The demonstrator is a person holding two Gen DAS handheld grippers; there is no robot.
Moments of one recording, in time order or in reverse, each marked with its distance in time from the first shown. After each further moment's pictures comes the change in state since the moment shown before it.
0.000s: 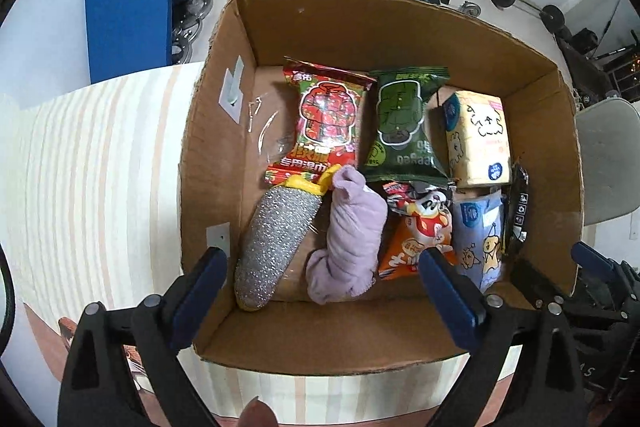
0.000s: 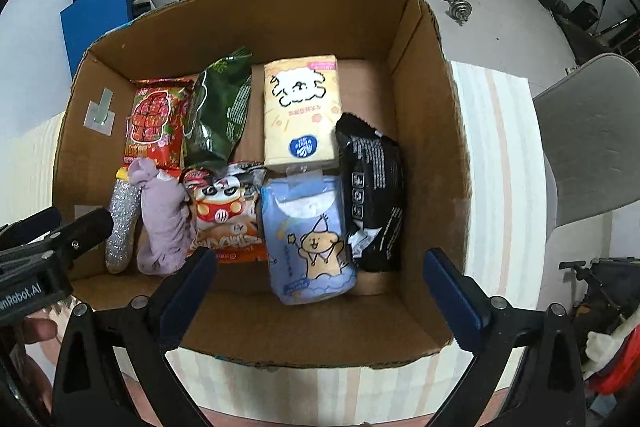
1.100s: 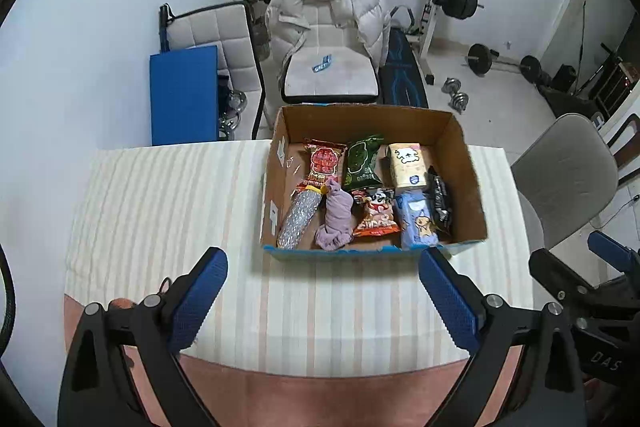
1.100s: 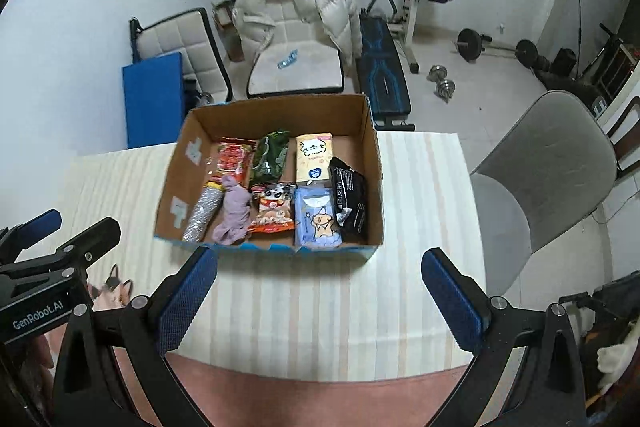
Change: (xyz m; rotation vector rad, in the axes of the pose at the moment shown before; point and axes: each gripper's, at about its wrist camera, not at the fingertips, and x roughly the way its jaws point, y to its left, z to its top) left arm -0.198 -0.028 -0.139 0.027 -0.380 0.076; right arm -0.207 -0.011 -0.129 -0.019 -0.358 0.042
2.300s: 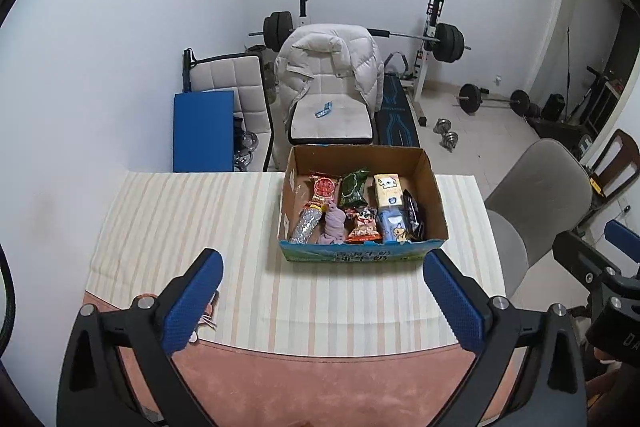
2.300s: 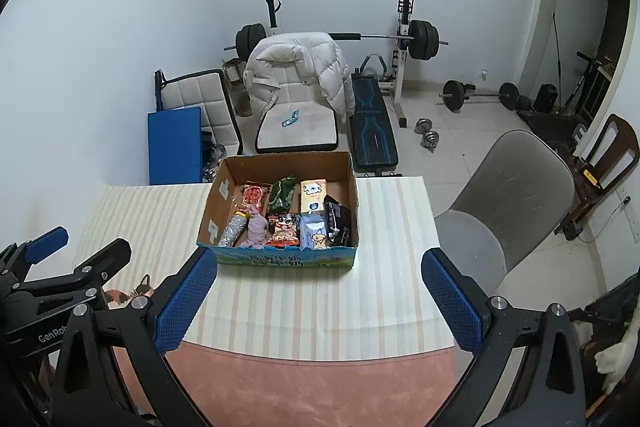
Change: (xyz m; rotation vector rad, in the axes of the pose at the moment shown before) left arm -0.125 -0.004 -0.044 -0.020 -0.173 0.009; right arm -0.182 -0.008 -0.054 0.002 -0.213 -0.013
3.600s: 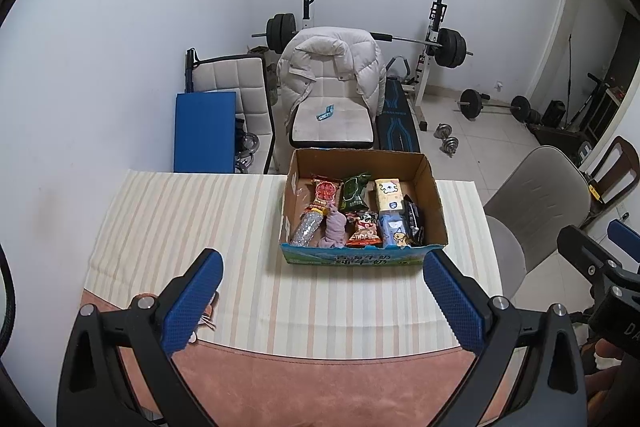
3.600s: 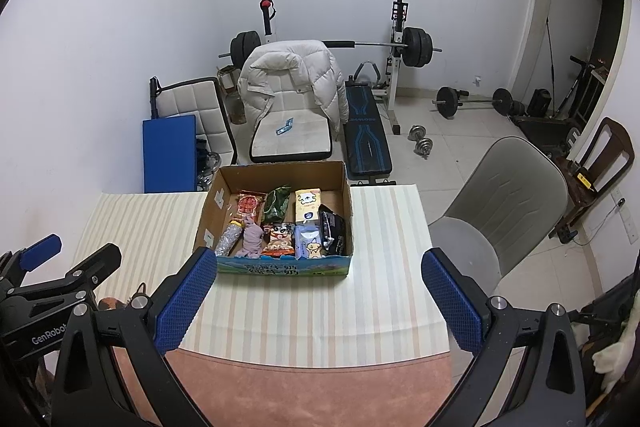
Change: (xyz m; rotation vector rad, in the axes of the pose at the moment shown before) left arm -0.005 0.005 -0.002 -0.012 -0.011 -0.009; right arm -0.011 -0.006 0.008 0.003 -0.026 -0.026
